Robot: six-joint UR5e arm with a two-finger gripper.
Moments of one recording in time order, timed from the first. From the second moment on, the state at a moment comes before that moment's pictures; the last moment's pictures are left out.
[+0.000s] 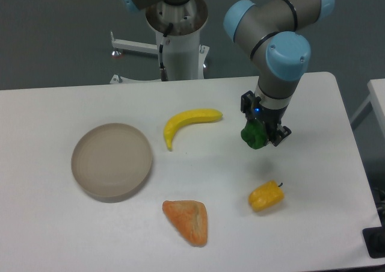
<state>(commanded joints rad) 2.38 -1.97 -1.37 -1.36 1.56 1.47</state>
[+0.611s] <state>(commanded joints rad) 2.42 -1.97 -1.39 -1.35 1.55 1.55</state>
